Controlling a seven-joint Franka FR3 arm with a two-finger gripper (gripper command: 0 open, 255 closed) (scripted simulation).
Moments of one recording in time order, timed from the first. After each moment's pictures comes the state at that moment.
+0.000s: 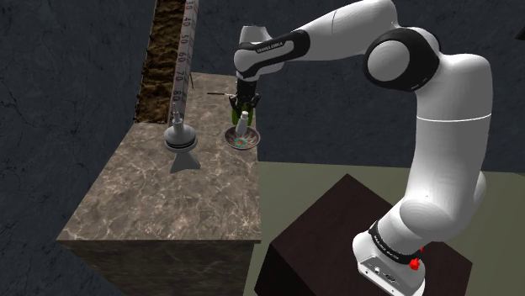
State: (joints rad) arm -0.11 0.53 0.16 -1.57 0.00 2.09 0.22
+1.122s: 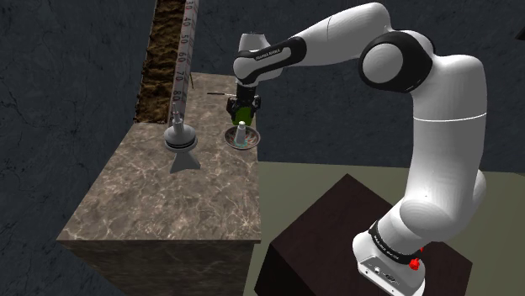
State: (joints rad) arm -0.11 0.57 0.15 -1.59 -0.01 2.14 0.22
